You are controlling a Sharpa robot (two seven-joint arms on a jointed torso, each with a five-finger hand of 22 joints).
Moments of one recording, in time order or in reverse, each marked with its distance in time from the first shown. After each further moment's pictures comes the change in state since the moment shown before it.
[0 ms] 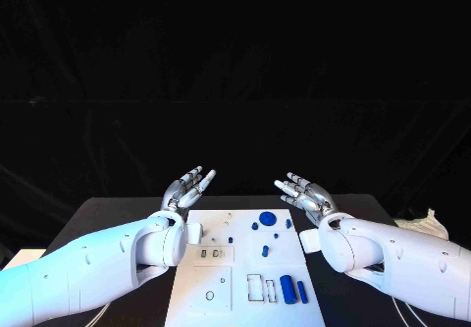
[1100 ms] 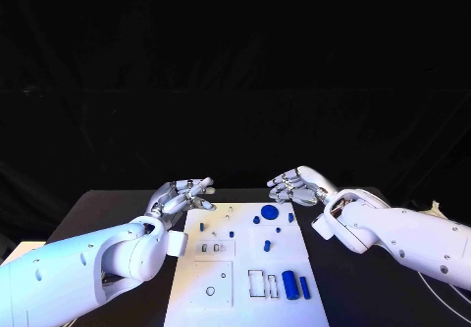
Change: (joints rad) left arm 0.003 -0.183 -0.001 0.214 0.002 0.164 0.000; left_hand 0.126 0.088 0.011 -0.158 0.000 0.682 0.047 0.095 0.034 0.888 -0.141 0.116 0.047 1.036 -0.211 0.308 0.233 0.078 1.057 -0.142 0.422 0.150; right arm 0.079 -0.015 0.012 -0.066 -0.773 0.104 -0.119; right_hand 0.199 -0.019 0.117 -0.211 -0.007 0.785 0.058 0.079 0.045 0.876 -0.108 0.071 0.035 0.988 -0.148 0.144 0.067 0.077 0.791 -0.101 0.271 0.074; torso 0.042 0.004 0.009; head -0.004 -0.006
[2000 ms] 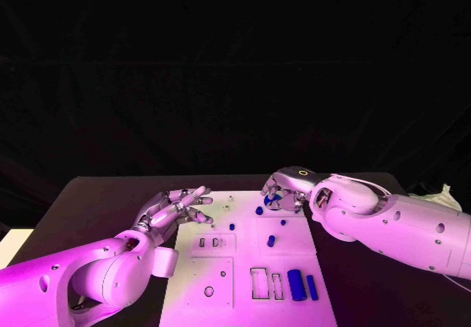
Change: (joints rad) left arm 0.017 -0.100 0.003 0.190 0.044 0.030 -0.035; left_hand -0.011 -0.003 0.005 -0.022 0.000 0.003 0.003 -0.035 -0.001 0.005 0.002 -0.035 -0.001 -0.030 0.004 0.066 0.131 0.000 0.001 -0.002 0.033 0.018; right arm 0.084 0.011 0.011 0.071 -0.789 0.143 -0.350; right_hand -0.107 -0.128 0.191 0.017 -0.094 0.107 -0.067 -0.029 0.005 0.084 -0.063 -0.029 0.002 0.258 -0.093 0.569 0.434 -0.051 0.322 -0.105 0.859 0.819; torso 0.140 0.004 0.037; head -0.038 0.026
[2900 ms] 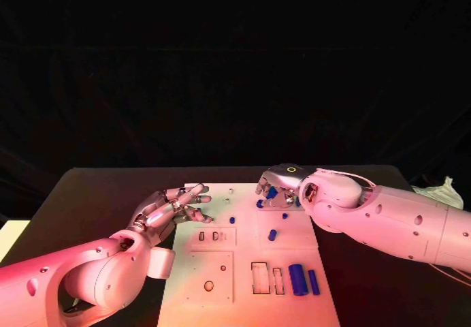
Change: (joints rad) left arm 0.001 -0.017 0.001 0.036 0.005 0.007 -0.008; left_hand 0.000 0.000 0.003 -0.003 0.000 0.000 0.000 -0.004 0.000 0.000 0.000 -0.007 0.000 -0.007 0.000 0.009 0.016 0.000 0.000 0.000 0.001 0.002; right arm 0.003 0.057 0.000 -0.060 -0.064 0.077 -0.022; right_hand 0.012 -0.045 0.086 0.090 -0.005 -0.007 -0.007 0.000 0.003 -0.027 0.009 0.000 0.000 0.000 0.007 0.232 0.216 -0.027 0.018 0.011 0.167 0.212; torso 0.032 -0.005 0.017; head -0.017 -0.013
